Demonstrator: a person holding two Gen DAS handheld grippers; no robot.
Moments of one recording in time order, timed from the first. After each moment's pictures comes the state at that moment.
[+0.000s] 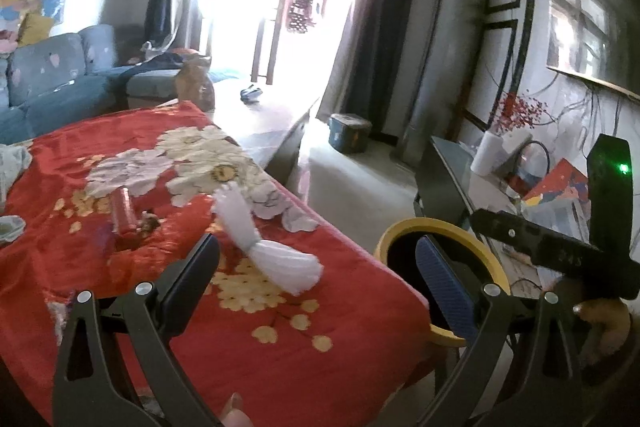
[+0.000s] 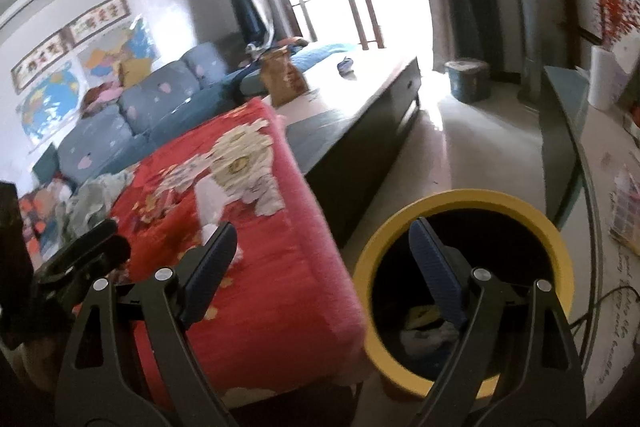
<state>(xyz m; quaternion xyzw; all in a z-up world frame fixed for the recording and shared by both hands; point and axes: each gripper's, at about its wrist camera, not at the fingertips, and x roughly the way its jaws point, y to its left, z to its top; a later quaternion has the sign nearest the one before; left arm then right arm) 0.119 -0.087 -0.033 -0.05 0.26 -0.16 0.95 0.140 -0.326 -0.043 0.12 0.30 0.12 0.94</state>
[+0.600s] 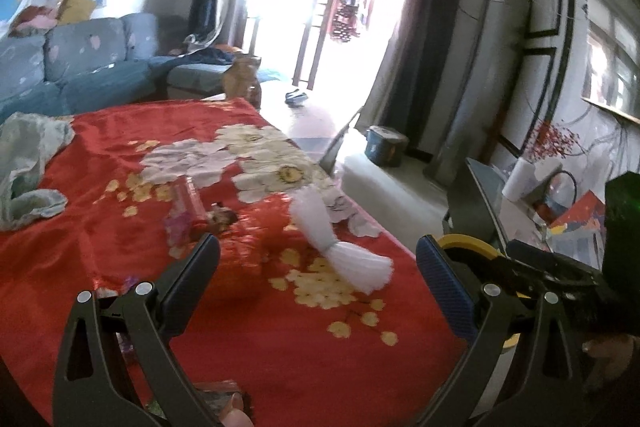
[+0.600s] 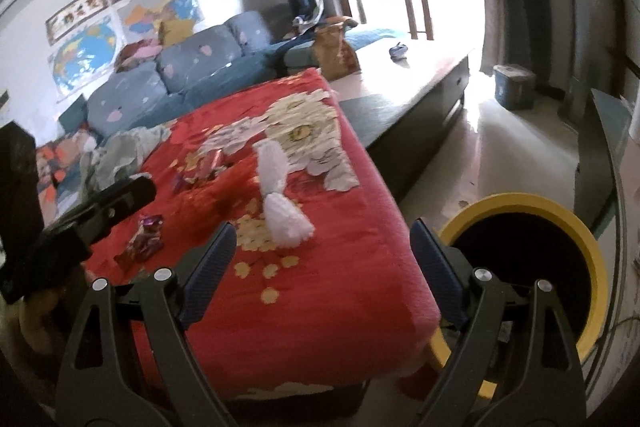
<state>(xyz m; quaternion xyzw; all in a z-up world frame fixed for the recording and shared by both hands) 0.117 -0.024 -0.033 -0.09 0.26 -0.09 0.96 0.135 -0.261 -0.039 0.06 0.32 0.20 0.92</state>
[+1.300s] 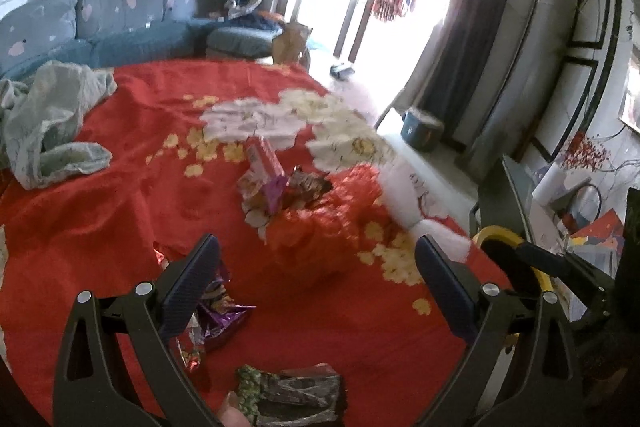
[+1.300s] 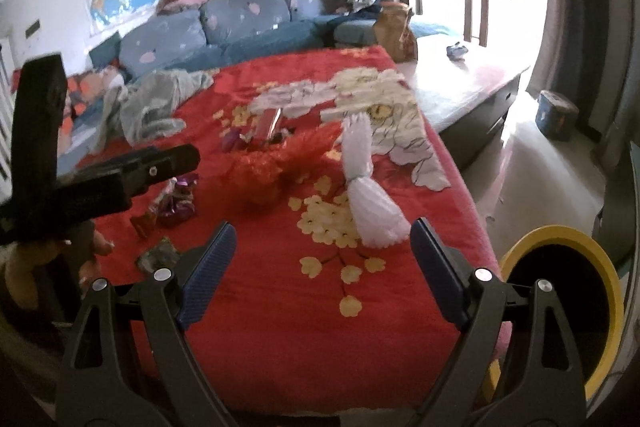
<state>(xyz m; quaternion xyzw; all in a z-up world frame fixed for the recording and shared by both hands) 0.131 0.039 -0.057 -0.12 0.33 -0.04 0.94 0.142 -0.178 -0.053 -0.03 0.35 0.26 0.90</state>
